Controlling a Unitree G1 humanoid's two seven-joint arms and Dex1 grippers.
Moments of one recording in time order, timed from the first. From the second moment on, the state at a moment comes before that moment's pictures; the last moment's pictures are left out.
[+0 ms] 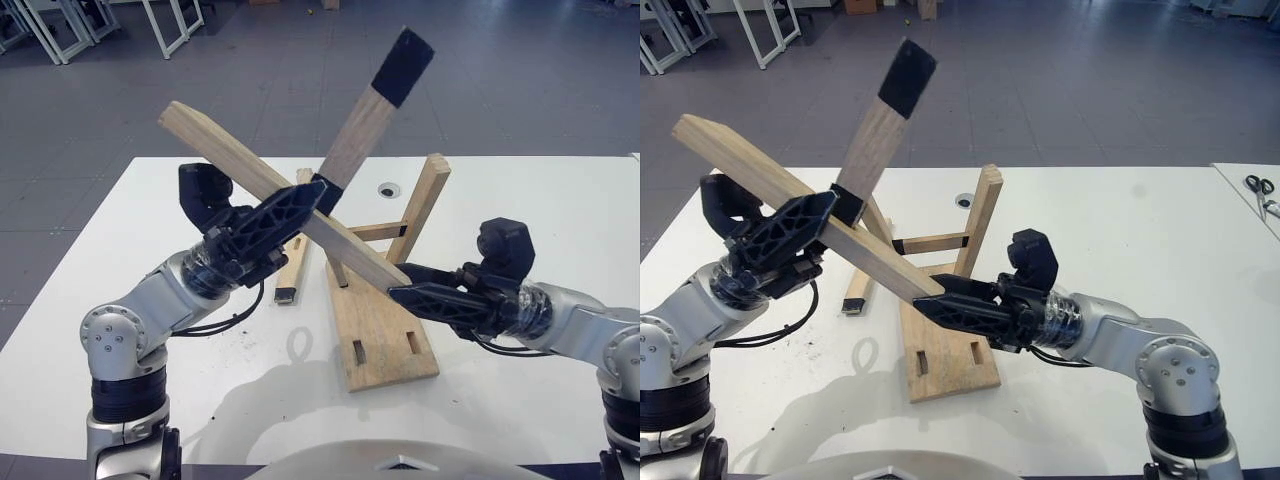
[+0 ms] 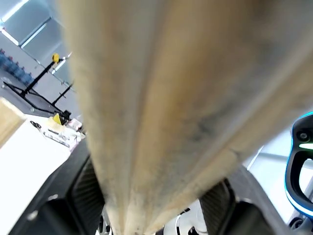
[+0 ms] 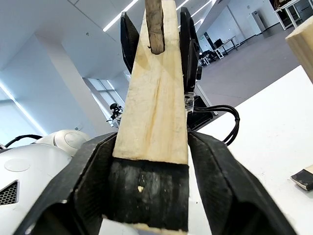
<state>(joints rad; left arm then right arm) -0.18 0.48 0.22 -0.43 -1.95 0.87 -0.35 -0.14 -0.64 -0.06 -0.56 1.73 0.93 0.50</state>
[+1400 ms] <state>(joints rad) 0.02 0.65 -0.17 -0.44 -0.66 0.41 -0.99 0.11 -0.79 -0.10 -0.47 1.14 0.94 0.76</state>
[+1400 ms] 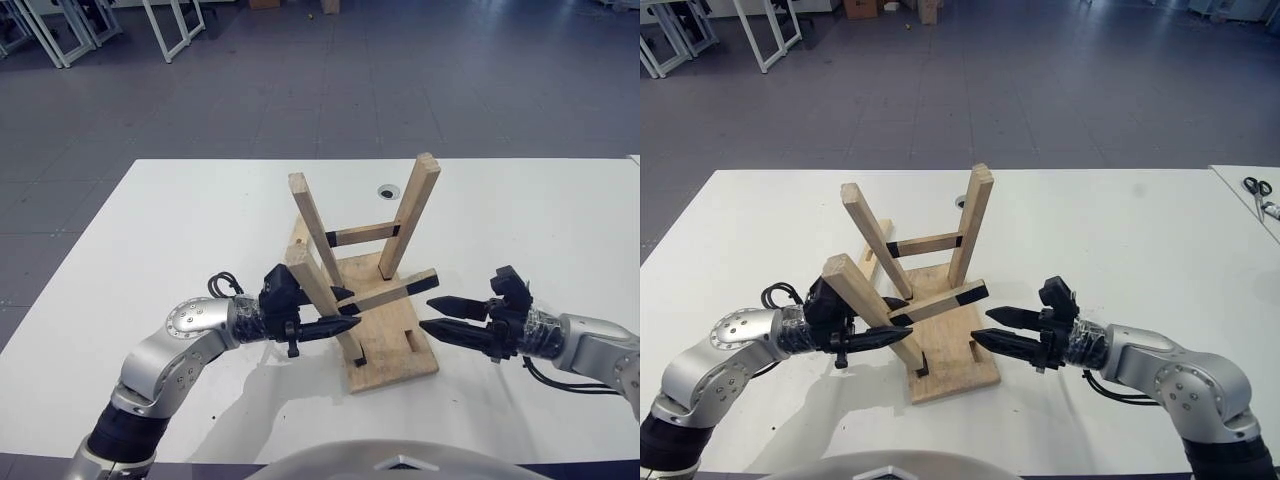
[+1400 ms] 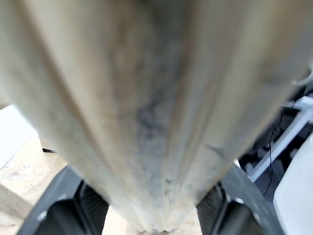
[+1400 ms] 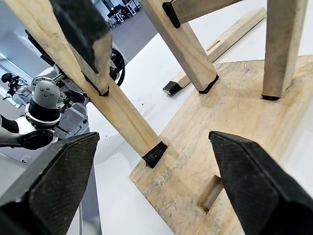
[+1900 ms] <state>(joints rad) -0.01 0.66 -0.29 -0.36 -0.37 0.11 -0.89 0.25 -0.82 0.04 -0.49 0.83 0.88 0.79</state>
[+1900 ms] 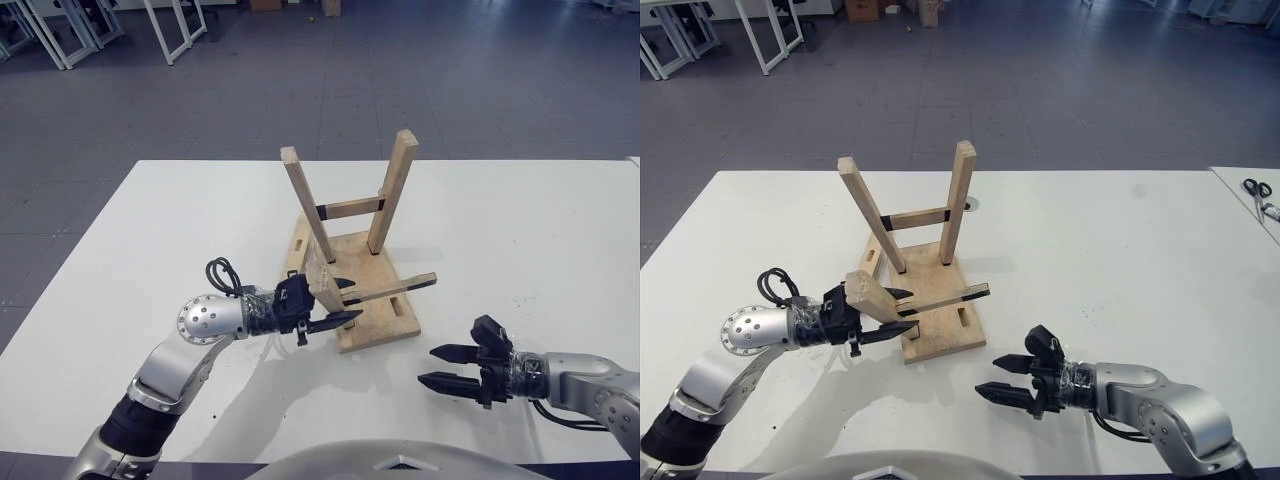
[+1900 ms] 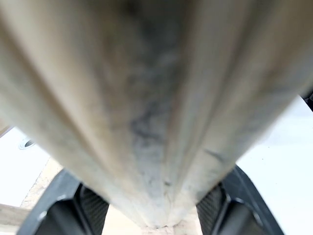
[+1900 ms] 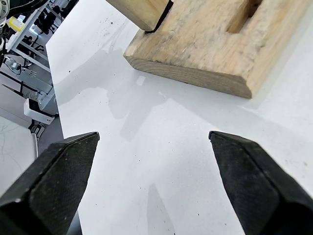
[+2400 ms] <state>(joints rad) -0.22 0.66 -0.36 -0.13 -0.39 -0.01 -1.05 0.18 -0.73 0.09 -0.48 0.78 0.89 0.69</state>
